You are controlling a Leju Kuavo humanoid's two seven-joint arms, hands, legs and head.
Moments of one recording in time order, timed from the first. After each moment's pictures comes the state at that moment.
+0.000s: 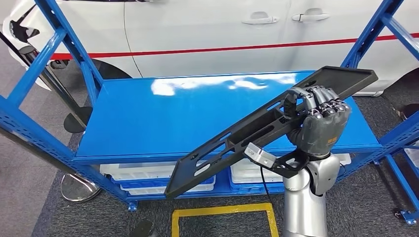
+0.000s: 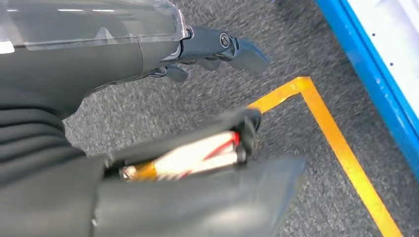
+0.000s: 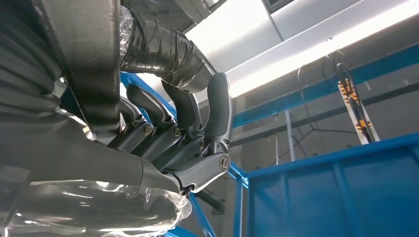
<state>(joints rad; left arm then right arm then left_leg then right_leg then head) -0.20 -0.18 0.85 -0.19 -1.22 0.11 -0.40 -0.33 0.34 -0.13 -1.76 1.11 -0.70 -0.69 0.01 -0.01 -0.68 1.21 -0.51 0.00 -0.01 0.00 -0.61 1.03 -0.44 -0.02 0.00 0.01</state>
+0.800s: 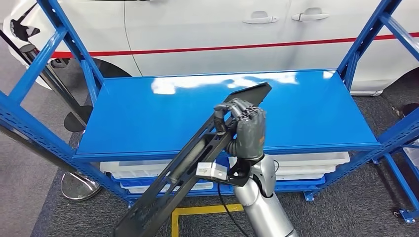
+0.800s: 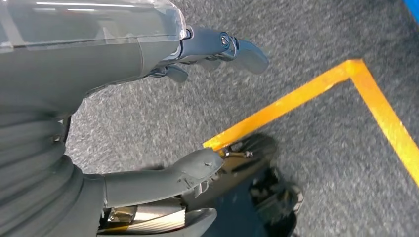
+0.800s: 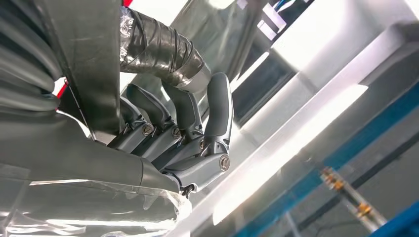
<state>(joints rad) -0.16 -0.19 0.83 -0.19 -1.25 0.11 -0.30 -0.34 0.28 0.36 -1.49 0.85 -0.70 -0.48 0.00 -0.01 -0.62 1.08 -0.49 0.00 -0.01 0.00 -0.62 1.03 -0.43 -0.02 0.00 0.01</state>
